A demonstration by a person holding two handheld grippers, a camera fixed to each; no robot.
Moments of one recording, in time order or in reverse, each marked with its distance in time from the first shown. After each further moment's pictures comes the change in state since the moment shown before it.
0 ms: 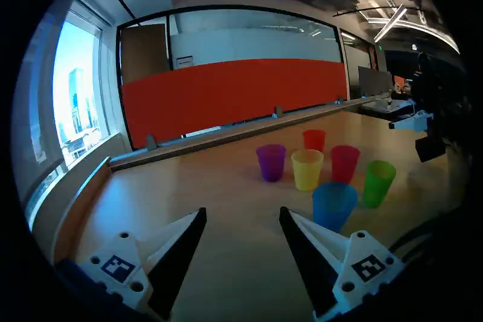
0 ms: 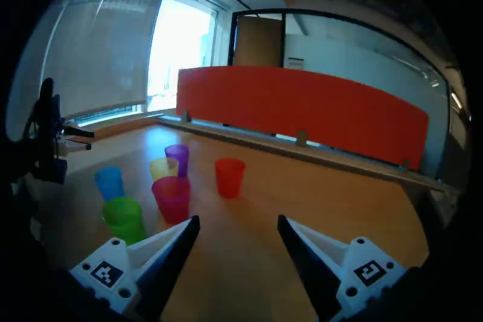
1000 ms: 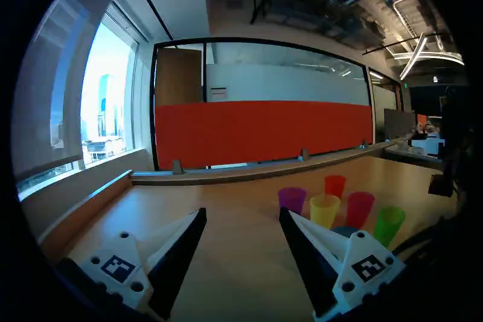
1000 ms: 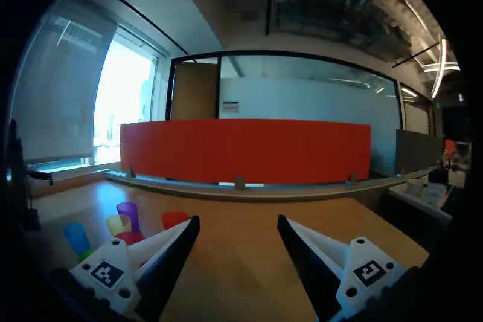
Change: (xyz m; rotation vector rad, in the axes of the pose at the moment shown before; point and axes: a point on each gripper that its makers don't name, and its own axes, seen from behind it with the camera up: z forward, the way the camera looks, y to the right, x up) left arm 0.044 -0.018 -0.016 0.164 0.217 -0.123; right arm 0.057 0.068 -0.037 -0.344 0.276 0.131
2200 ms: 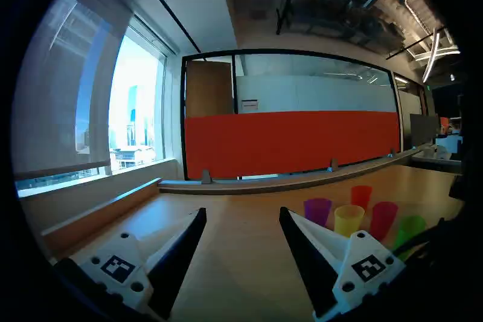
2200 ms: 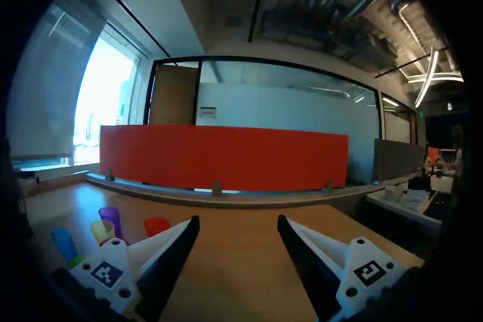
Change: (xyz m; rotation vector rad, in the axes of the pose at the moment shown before) left arm 0.004 -0.017 -0.001 0.197 0.071 0.009; right arm 0.012 0.012 -0.007 -0.148 0.017 -0.032
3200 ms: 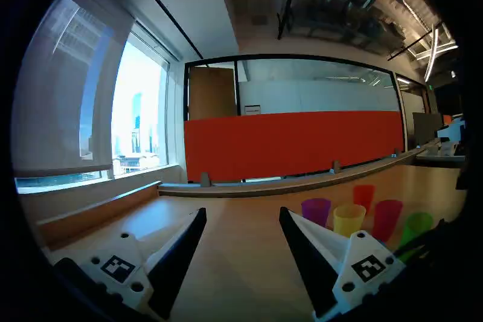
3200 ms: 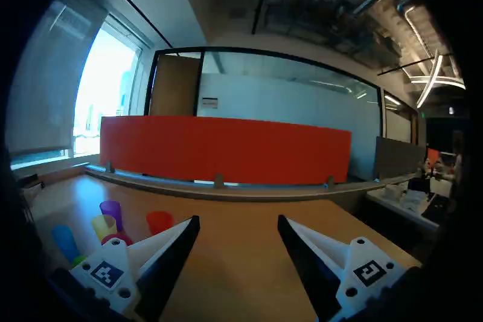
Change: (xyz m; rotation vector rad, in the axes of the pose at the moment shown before) left arm -0.017 0.023 0.012 0.028 0.038 0.010; right arm -0.002 -0.014 0.002 0.000 -0.047 -0.021
